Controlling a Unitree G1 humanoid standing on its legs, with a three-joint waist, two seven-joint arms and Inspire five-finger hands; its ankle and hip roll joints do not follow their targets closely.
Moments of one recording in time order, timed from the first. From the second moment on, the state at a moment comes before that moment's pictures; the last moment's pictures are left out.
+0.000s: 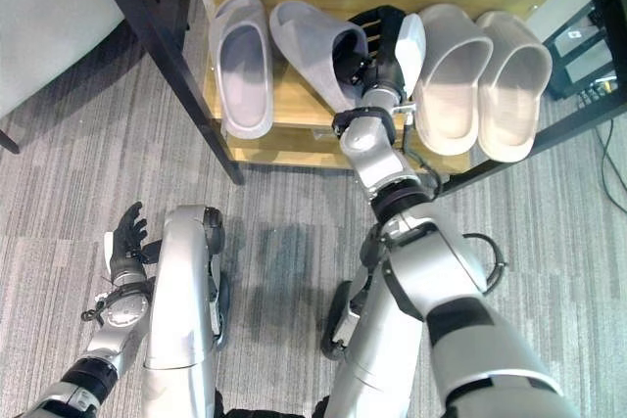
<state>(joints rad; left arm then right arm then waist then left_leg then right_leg) -0.24 0.39 -0.27 0.63 -0.43 -0.30 0.53 -1.23 -0.38 0.46 0.98 0.20 -0.04 -0.68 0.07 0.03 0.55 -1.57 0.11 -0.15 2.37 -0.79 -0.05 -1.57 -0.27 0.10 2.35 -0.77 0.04</state>
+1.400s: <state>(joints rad) -0.28 0.39 -0.35 0.77 -0.43 -0.30 0.49 -1.27 -0.37 0.44 1.07 0.38 -0.12 -0.70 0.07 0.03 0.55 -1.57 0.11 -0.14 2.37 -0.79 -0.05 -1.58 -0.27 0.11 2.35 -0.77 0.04</state>
